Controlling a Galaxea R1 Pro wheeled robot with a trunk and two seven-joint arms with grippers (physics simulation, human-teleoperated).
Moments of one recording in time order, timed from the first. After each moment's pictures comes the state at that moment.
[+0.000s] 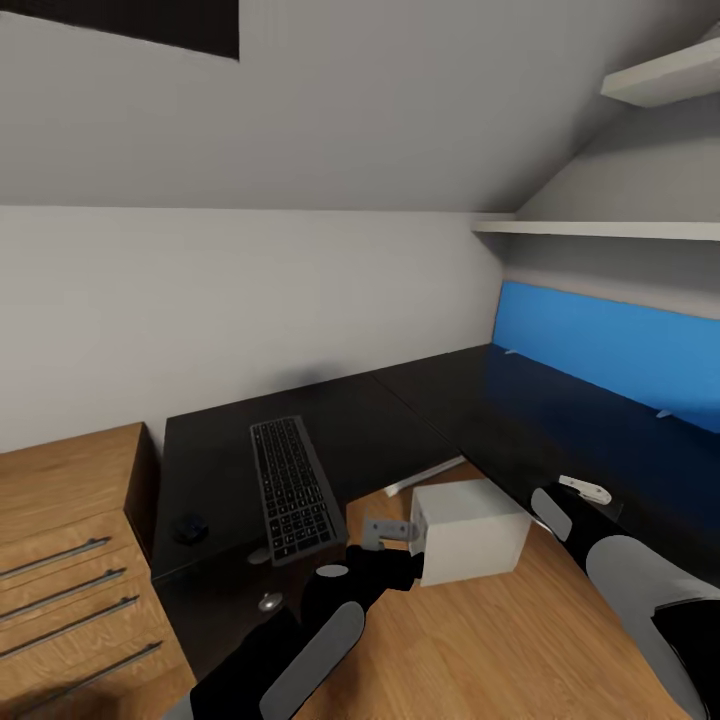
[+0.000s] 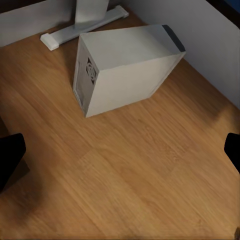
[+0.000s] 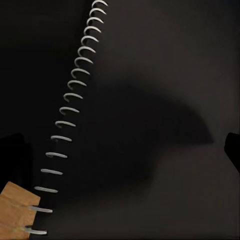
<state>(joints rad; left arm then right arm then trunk) -0.49 -0.09 -0.83 -1.32 0.84 0.53 0.60 -0.94 -0.22 0.27 -0.32 -0.66 0.34 -0.57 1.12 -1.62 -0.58</state>
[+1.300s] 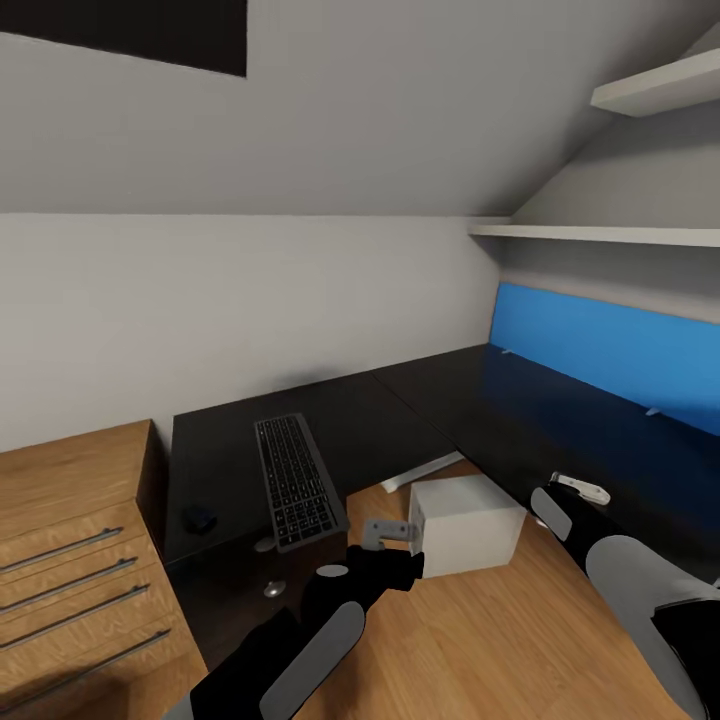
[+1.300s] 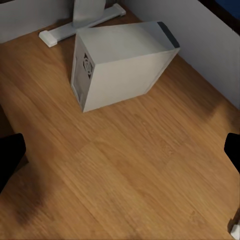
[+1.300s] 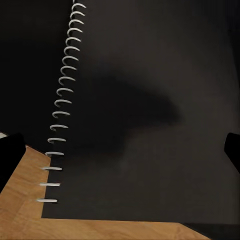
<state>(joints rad) -0.49 -0.09 -0.83 -1.32 0.85 0.53 0.60 -0.94 -0.22 0.27 -0.33 -0.67 0.35 -0.57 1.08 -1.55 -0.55</state>
